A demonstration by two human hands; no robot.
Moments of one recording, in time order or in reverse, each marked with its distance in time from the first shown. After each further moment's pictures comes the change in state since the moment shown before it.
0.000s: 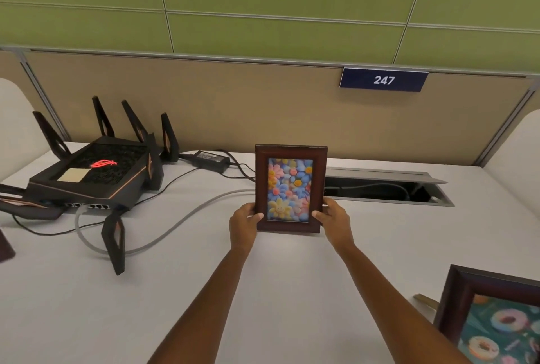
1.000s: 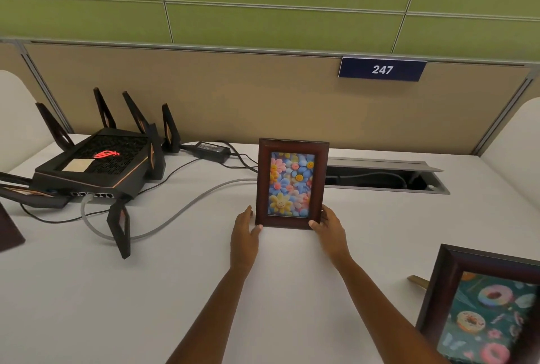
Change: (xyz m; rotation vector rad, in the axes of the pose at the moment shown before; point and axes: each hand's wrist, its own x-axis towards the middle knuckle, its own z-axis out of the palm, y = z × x) left_hand -0.039 -0.035 0.005 0.109 -0.015 0.049; right_hand -0.034 0.033 0.006 -0.013 -0.042 0.059
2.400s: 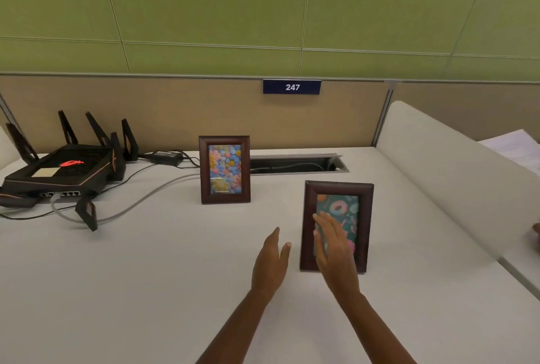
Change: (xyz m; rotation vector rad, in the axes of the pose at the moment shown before) left_hand -0.219 0.077 0.082 0.082 -0.325 0.190; right_hand -0.219 0.023 -0.143 -0.423 0.446 -0.574
